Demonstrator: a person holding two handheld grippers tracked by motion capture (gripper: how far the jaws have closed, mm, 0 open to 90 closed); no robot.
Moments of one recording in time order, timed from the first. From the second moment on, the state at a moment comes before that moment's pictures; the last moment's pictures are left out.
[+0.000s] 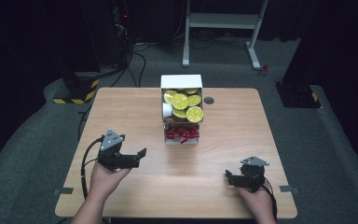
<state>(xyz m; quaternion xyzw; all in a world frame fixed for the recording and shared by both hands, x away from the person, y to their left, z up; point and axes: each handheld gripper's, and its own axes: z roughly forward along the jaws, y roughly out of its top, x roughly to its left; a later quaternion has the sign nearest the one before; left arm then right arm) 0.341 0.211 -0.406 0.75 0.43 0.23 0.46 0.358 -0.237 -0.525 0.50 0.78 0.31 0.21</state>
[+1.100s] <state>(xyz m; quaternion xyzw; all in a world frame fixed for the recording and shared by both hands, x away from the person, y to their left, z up) 0.362 0.163 -0.362 0.74 0.38 0.22 0.50 0.357 -0.237 -0.525 0.51 0.78 0.31 0.21</state>
